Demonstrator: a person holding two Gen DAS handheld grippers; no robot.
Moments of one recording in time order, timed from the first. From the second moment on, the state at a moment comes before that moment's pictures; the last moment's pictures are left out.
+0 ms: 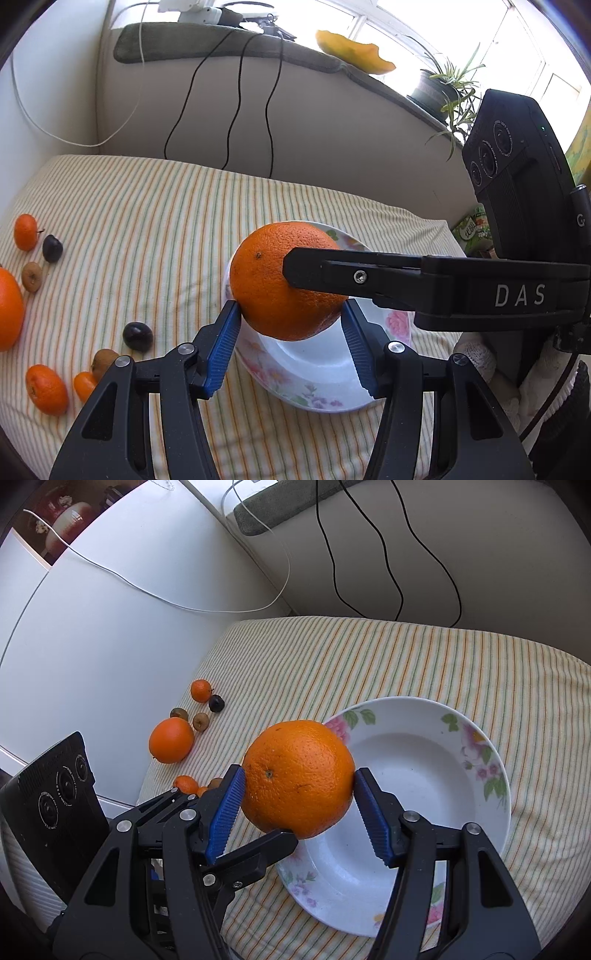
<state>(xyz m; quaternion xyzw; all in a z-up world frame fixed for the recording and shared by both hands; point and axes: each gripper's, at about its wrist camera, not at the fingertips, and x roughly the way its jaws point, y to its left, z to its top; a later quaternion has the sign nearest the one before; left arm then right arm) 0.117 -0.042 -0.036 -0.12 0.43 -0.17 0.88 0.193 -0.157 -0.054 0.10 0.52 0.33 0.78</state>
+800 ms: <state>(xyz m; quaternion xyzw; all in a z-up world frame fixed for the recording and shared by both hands) 0.133 -0.106 -0.055 -0.06 0.45 -0.18 0.87 0.202 -0.216 -0.074 0.14 0.52 0.28 0.79</state>
